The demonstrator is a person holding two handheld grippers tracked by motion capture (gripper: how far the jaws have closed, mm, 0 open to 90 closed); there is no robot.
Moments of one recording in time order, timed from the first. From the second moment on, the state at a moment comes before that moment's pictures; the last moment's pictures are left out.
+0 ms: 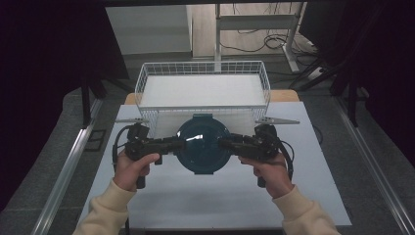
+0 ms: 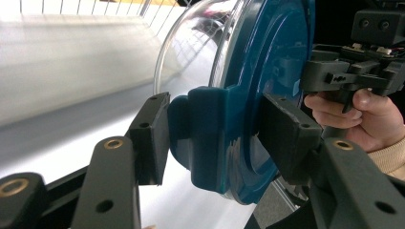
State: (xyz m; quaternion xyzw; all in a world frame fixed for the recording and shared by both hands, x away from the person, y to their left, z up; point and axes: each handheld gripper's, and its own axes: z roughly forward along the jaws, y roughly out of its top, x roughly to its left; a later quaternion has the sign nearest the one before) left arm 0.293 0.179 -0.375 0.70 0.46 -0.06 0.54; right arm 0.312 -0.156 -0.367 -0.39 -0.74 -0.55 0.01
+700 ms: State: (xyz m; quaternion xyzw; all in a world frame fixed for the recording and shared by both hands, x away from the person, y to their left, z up) left arm 0.311 0.184 -0.334 0.71 0.45 -0.04 0.55; right arm 0.334 -0.152 -0.323 -0.37 -0.74 -0.56 0.00
